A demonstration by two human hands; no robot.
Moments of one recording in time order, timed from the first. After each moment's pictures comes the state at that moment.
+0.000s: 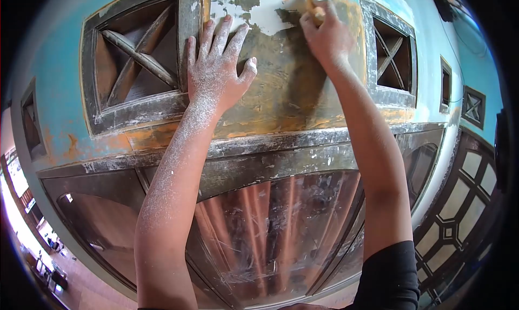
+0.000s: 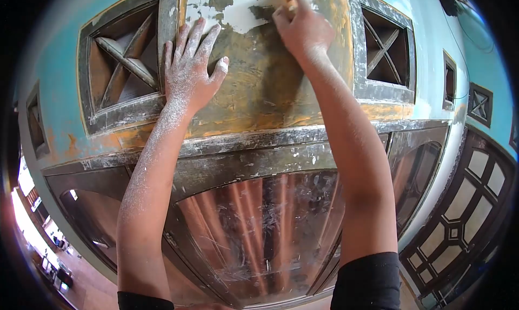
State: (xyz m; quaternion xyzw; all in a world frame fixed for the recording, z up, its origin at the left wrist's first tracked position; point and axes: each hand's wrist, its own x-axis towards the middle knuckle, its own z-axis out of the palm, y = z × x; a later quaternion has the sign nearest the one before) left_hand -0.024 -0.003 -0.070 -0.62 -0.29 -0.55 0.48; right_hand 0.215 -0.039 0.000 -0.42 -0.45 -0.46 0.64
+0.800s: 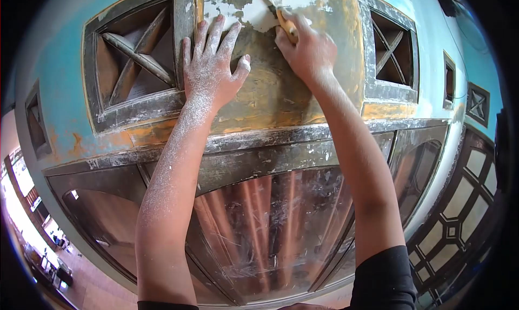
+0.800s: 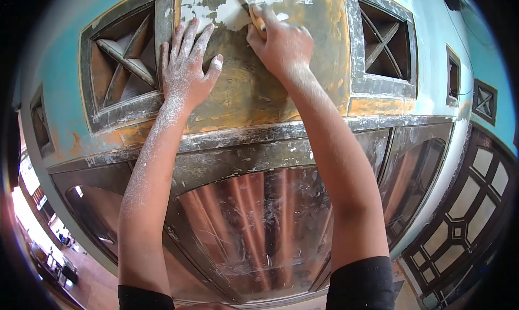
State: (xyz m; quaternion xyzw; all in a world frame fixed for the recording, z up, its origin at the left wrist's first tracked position) left_hand -0.023 -0.006 -0.072 -0.62 -0.29 -0.55 0.48; right_hand 0.188 -0.046 -0.043 -0.41 -0.52 -0.51 0.54
